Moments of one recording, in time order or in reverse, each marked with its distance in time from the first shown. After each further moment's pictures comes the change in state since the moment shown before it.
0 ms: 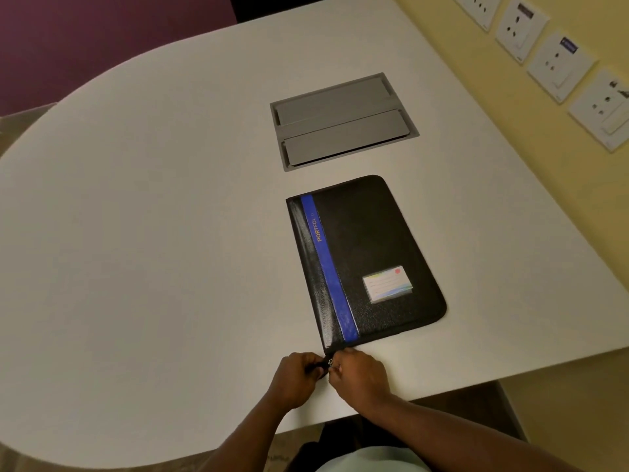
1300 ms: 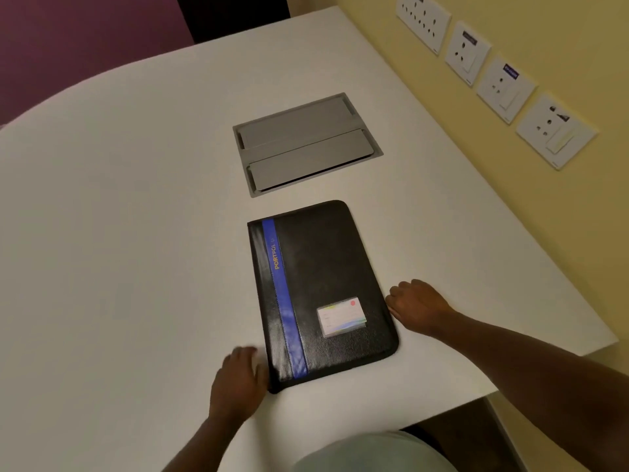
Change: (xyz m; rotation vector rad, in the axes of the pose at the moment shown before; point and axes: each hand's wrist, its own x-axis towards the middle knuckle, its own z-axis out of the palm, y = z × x) left_hand 0.039 -0.027 -0.056 0.279 0.366 0.025; right_hand 0.099 0.158 -0.151 -0.780 0.085 -0.367
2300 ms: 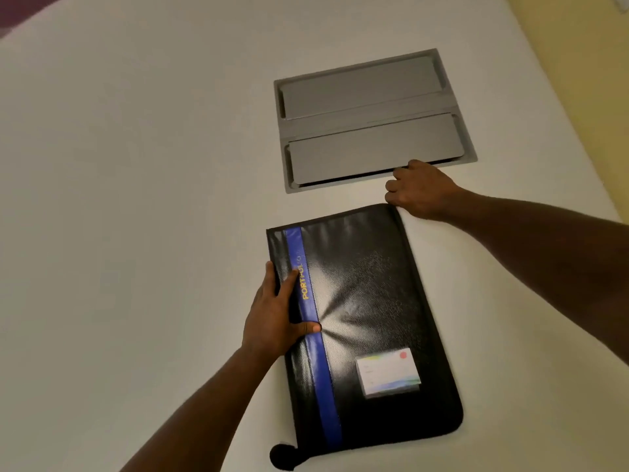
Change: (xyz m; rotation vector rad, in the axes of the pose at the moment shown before) left_hand 0.192 0.038 -0.027 -0.098 -0.124 -0.021; right_hand 0.312 0.144 -0.061 -0.290 0.223 -0.413
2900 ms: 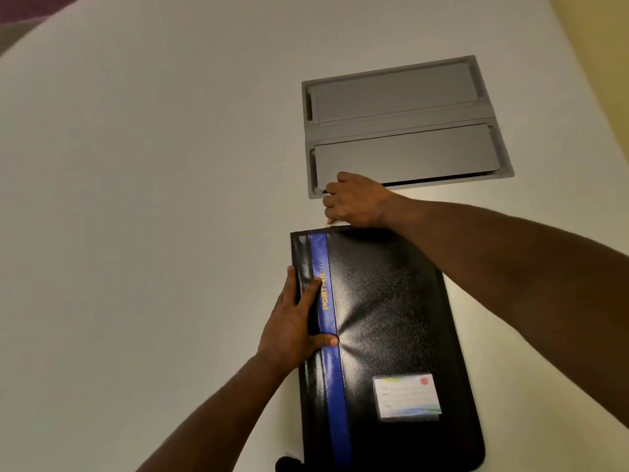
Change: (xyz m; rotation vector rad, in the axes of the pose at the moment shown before) left_hand 0.005 -0.005 -0.003 -0.046 -0.021 0.088; right_hand 0.138 -0.055 -0.035 0.033 0.118 -0.355
